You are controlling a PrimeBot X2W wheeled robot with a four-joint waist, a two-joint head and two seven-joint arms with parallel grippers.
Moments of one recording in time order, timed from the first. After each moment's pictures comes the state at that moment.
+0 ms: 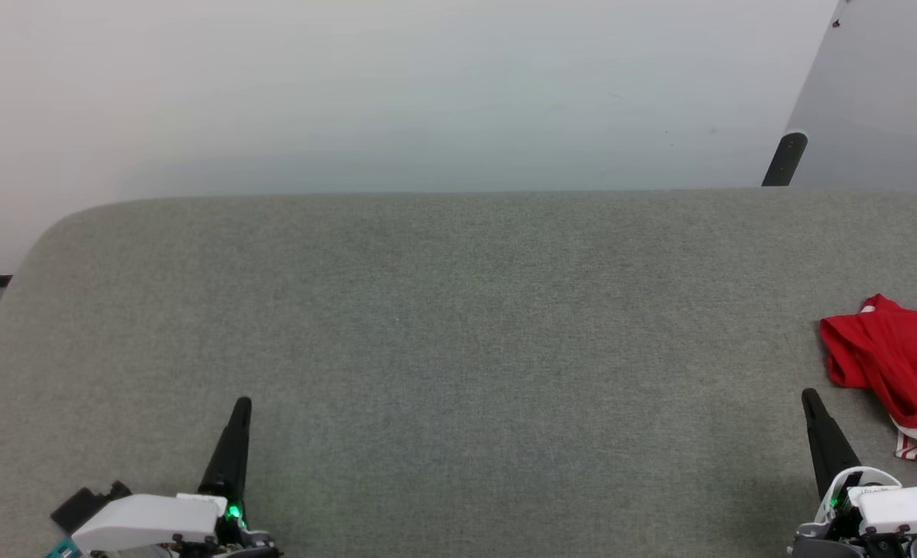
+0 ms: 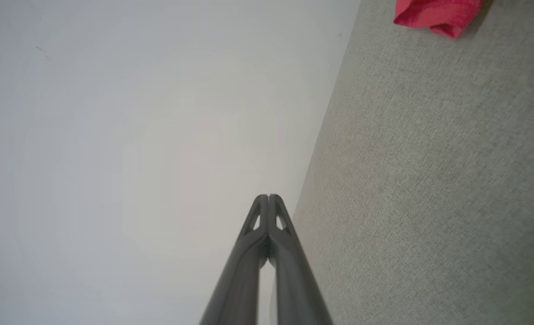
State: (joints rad) left arm -0.08 0.07 0.10 0.23 -1.47 -0.12 0.08; right arm -0.07 -0.06 -0.11 0.23 1.47 0.13 0.08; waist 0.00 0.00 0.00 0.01
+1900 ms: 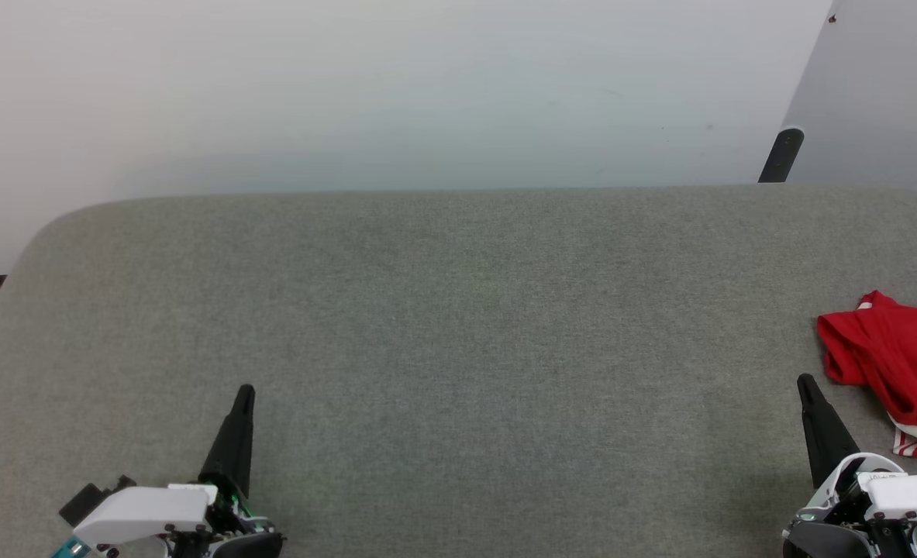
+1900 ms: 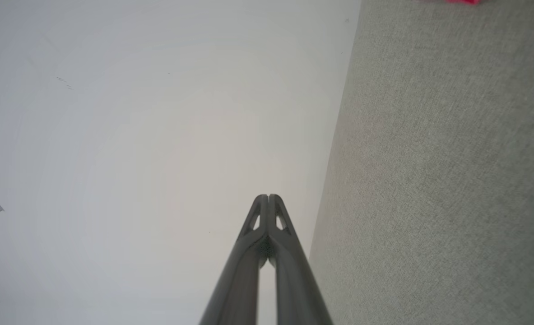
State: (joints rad) left arm -0.10 0.05 0.11 0.25 -1.61 -0.13 0.11; right arm -0.11 -0.05 -0.11 0.25 1.61 0.13 0.11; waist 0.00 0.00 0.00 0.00
